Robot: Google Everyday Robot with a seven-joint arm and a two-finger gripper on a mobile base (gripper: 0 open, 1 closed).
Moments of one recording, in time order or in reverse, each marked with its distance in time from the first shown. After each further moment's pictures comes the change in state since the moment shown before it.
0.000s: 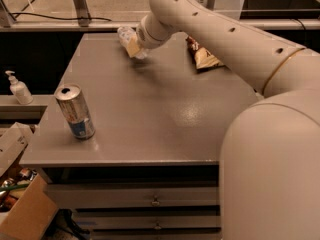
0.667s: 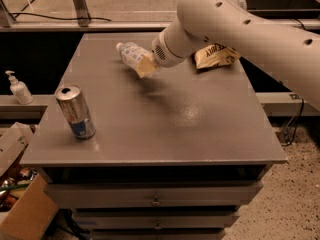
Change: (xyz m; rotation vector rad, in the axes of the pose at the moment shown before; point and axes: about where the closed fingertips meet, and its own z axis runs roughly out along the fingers) arm 0.080 0.043 -0.092 -0.084 0.031 -0.105
